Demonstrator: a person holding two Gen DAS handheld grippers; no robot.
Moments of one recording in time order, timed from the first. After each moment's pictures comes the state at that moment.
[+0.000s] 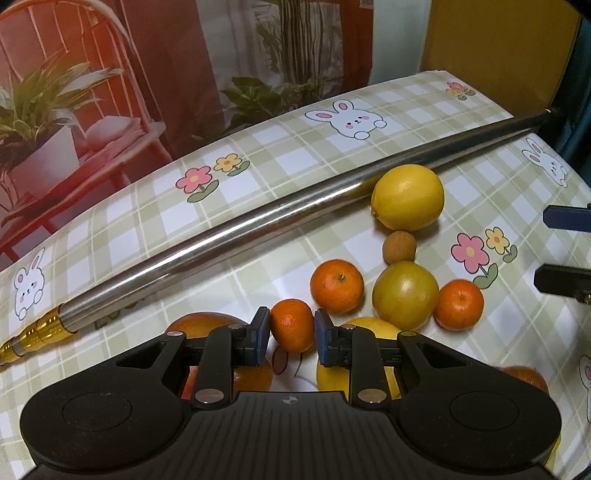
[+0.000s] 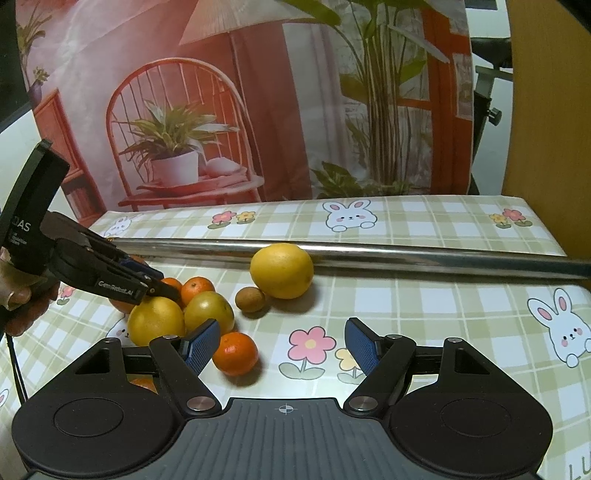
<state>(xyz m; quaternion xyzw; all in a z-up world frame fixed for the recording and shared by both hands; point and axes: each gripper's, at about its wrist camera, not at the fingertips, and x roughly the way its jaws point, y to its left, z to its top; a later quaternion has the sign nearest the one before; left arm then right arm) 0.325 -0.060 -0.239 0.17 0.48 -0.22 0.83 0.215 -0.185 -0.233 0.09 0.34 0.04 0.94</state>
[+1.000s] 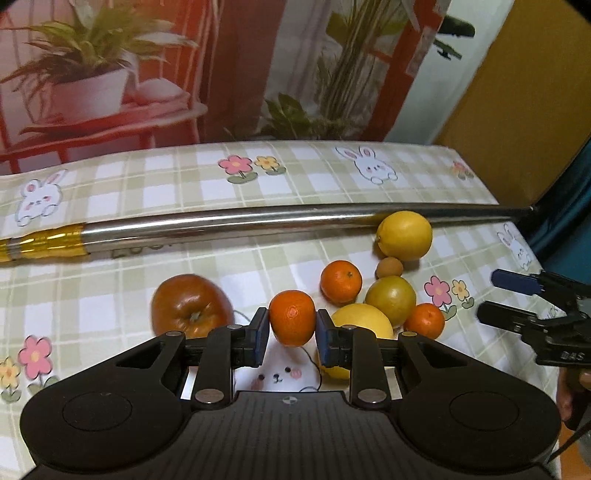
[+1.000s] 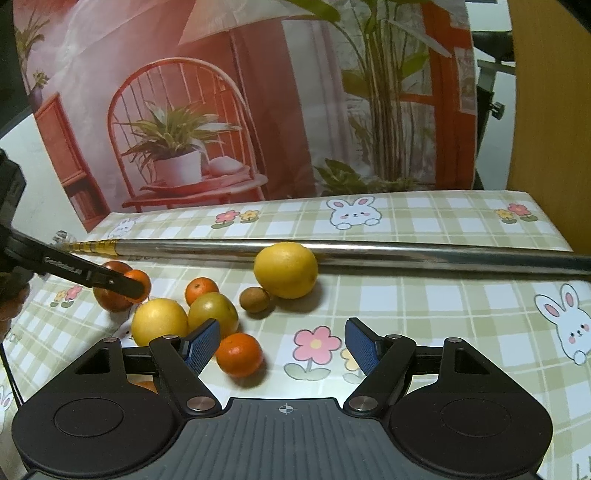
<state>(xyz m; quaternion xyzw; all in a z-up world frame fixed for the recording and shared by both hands) 0.295 0.012 -0.217 -0.01 0.47 -0.21 0.86 0.221 -0.183 -0.234 0.09 0.34 0.05 0.93</state>
